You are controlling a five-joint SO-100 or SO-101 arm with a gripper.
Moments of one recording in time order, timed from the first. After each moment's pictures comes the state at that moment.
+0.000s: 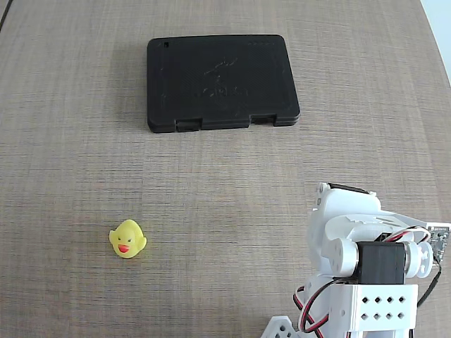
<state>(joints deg) 1.2 188.7 177.8 70.8 4.7</state>
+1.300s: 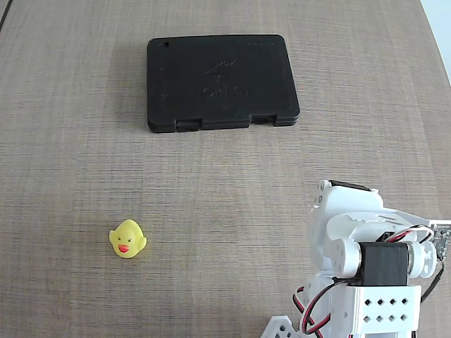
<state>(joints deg) 0.7 188.0 174.8 71.2 4.7</state>
